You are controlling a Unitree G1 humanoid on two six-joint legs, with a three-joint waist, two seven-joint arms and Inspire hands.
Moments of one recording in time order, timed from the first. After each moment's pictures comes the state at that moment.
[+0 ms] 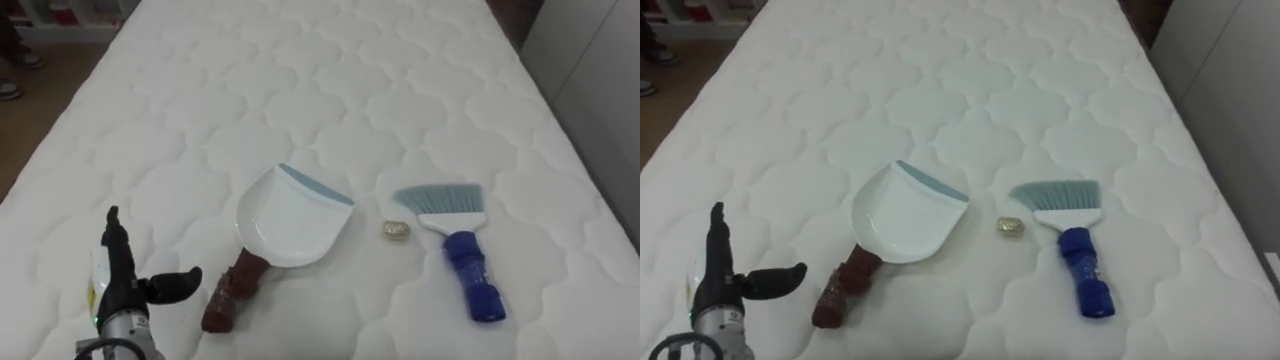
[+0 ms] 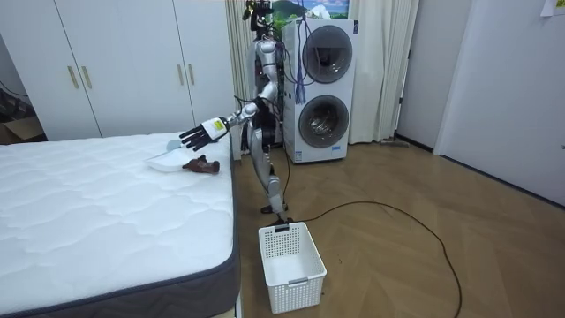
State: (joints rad) left arm 0.11 0.18 0.05 0.50 0.23 -0.15 0.42; right arm 0.12 -0.24 0.05 1.19 -0.40 0.01 0.09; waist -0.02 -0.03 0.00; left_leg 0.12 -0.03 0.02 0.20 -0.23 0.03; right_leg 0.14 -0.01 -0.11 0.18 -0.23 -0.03
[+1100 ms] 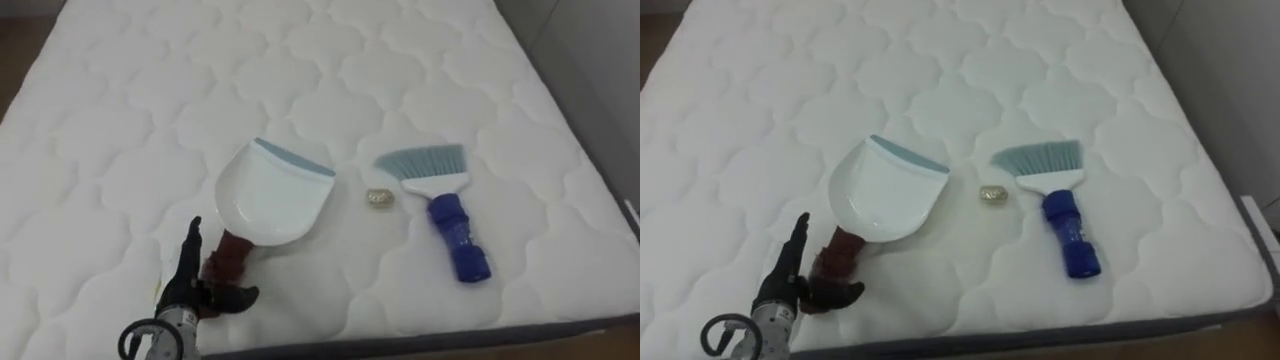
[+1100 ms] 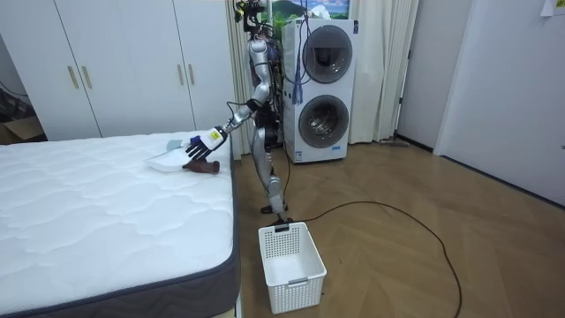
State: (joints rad) left arm 0.04 0.19 -0.14 0.60 0.17 -0.07 0.28; right arm 0.10 -0.24 0.12 1.22 -0.40 0.08 0.08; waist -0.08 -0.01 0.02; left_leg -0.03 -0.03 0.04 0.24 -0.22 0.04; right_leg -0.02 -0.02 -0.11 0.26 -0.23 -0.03
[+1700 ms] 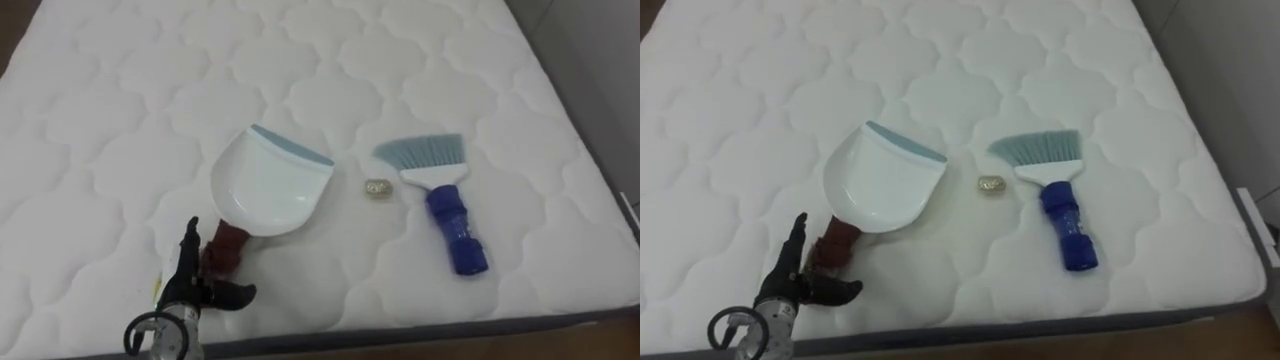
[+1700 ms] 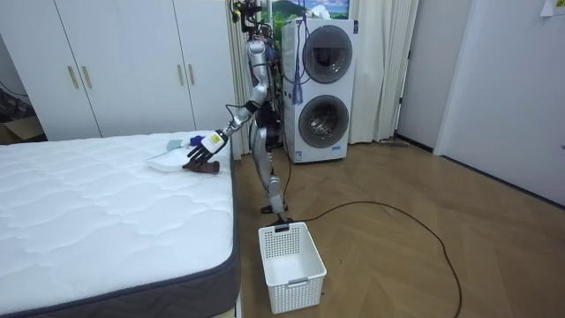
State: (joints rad) left arm -0.02 0.18 -0.16 0.69 0.17 -0.08 0.35; right arm 0.05 -0.23 0.16 1.20 -0.26 0.05 -0.05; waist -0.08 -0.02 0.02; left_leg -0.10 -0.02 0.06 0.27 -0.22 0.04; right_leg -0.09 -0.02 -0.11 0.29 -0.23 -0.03
